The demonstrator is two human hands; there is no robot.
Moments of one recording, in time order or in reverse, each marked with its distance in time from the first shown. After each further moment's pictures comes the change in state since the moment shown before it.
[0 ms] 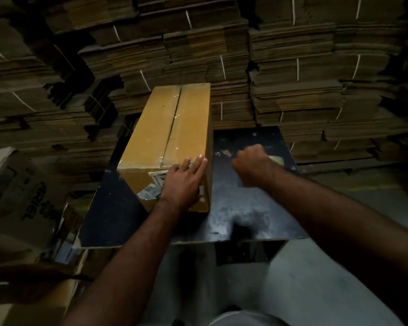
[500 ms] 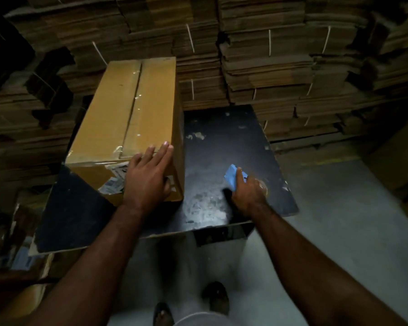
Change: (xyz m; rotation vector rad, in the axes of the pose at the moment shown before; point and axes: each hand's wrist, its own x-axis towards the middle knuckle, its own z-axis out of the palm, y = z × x) left_hand 0.006 -0.001 0.027 -0.127 0.229 -0.001; right_hand -0.011 -0.034 0.196 0.757 0.007 0.557
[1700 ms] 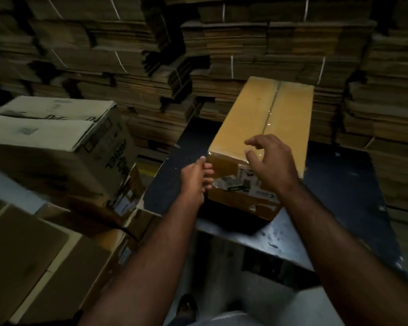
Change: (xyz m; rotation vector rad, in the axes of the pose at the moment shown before) left_hand -0.076 -0.134 -0.031 -1.600 0.305 -1.424; right_hand -0.049 -0.282 -0.109 0.462 0.333 -0.808
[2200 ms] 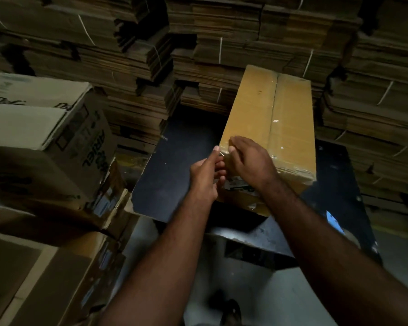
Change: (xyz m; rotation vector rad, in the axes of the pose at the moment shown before) left_hand 0.043 0.006 0.001 -0.234 -0.218 -0.126; right_hand 0.033 -0.013 0.090 -0.250 -0.193 0.046
